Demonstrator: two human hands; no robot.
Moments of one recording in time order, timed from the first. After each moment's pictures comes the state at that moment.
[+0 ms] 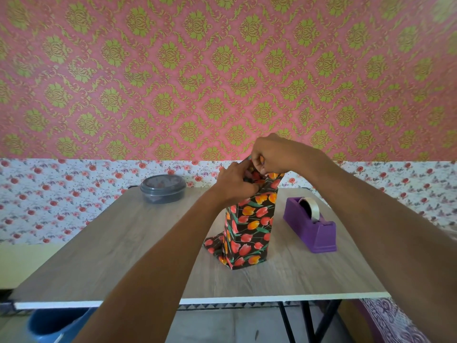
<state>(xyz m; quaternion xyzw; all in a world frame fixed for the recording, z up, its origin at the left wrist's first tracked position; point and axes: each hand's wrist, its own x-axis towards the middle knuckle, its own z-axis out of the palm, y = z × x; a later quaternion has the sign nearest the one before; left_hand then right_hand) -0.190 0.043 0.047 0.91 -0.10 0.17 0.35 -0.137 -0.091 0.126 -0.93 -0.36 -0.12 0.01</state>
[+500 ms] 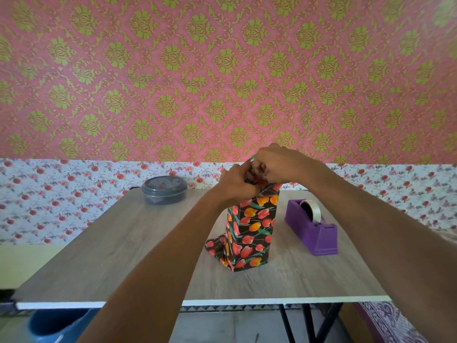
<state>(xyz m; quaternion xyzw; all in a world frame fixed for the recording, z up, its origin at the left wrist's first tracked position) -0.188 0.044 0.049 0.90 -0.10 0.15 0.40 -0.134 -0.095 0.106 -0.92 -0.36 -0.16 -0.02</state>
